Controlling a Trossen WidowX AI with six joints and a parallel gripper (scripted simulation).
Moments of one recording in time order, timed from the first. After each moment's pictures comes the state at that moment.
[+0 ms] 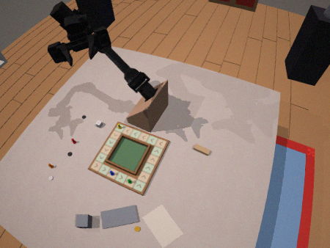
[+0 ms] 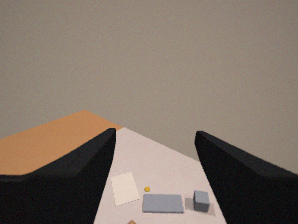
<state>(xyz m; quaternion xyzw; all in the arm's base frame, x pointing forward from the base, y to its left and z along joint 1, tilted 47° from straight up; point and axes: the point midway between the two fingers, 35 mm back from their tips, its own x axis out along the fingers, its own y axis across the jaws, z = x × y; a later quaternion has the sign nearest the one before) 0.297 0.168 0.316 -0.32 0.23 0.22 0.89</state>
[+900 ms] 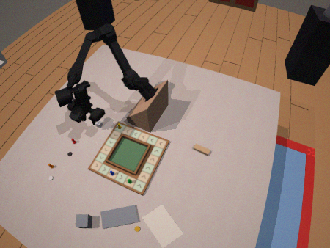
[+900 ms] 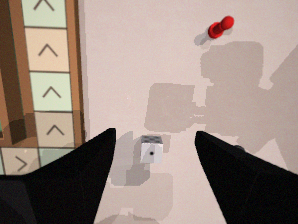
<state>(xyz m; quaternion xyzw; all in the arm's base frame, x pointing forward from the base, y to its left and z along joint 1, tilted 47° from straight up) 0.188 -0.212 0.150 -0.23 0.63 -0.33 0.67</state>
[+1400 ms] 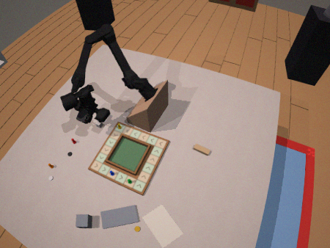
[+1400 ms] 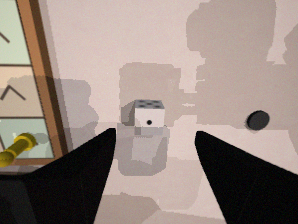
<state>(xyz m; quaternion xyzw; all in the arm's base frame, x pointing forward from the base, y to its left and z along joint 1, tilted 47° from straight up) 0.142 -0.234 0.128 -0.21 0.68 -0.36 0.61</state>
